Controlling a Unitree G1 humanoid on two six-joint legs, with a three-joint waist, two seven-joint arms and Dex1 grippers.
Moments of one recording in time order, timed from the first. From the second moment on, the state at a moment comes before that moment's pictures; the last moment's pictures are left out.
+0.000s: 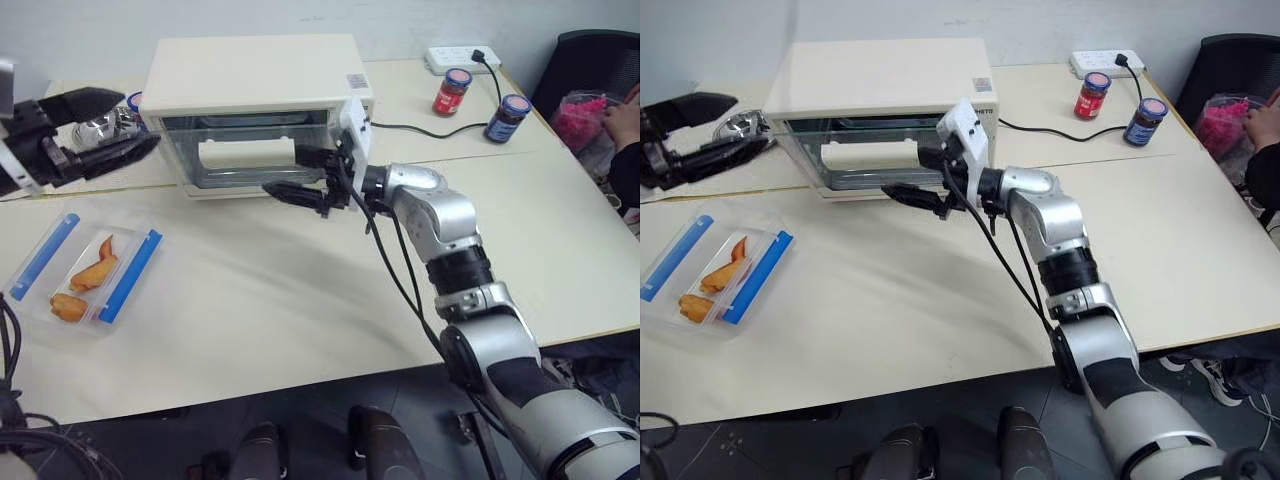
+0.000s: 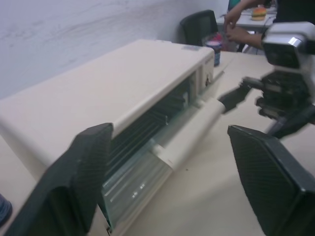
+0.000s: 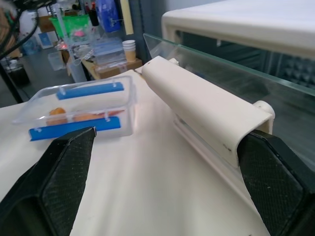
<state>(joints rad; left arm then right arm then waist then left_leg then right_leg) -0.75 1.05 0.33 0.12 -0.66 0.59 -0.92 -1.02 -0.15 0.08 0.36 0.33 0.46 0.99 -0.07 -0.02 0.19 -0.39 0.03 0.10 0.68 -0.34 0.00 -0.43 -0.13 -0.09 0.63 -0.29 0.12</state>
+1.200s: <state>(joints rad) -0.81 0.92 0.03 0.21 -0.27 0.35 -1.11 -0.60 -0.54 0.04 -0.24 0.47 0.71 0.96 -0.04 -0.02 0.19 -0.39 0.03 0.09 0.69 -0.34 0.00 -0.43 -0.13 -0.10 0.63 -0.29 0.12</state>
